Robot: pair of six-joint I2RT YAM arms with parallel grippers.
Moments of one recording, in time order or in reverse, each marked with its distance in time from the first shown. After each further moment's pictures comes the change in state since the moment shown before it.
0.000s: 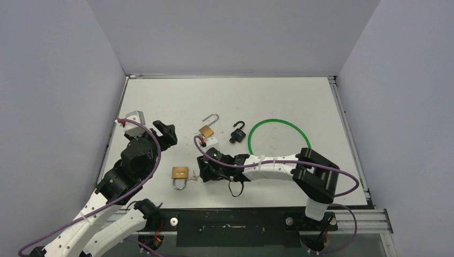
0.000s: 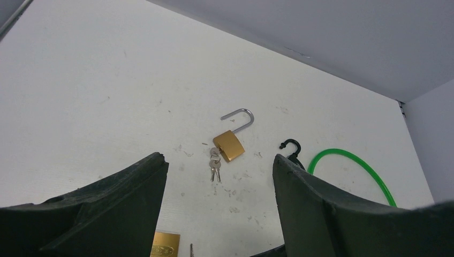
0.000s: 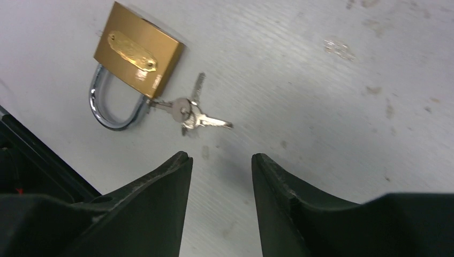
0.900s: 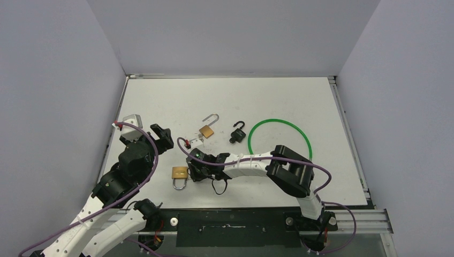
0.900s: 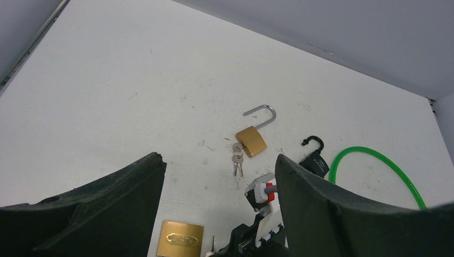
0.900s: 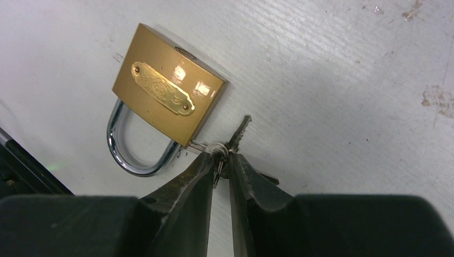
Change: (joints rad) left arm 0.000 -0.048 0.002 -0.092 -0.046 0.023; right arm 0.039 0.274 0.265 -0.036 -0.045 0.022
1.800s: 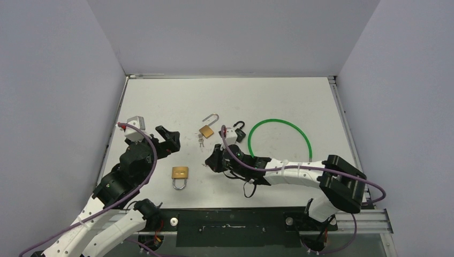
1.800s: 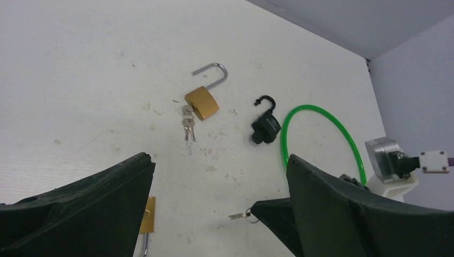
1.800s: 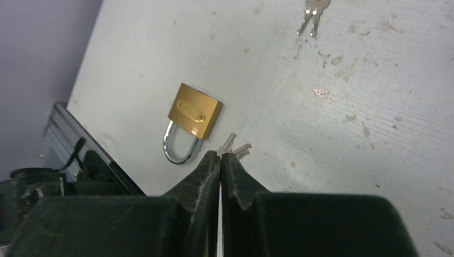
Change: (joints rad) left arm 0.000 -0.013 -0.040 -0.001 0.179 -0.129; right arm -0.088 -0.512 -0.496 0.385 0.073 0.126
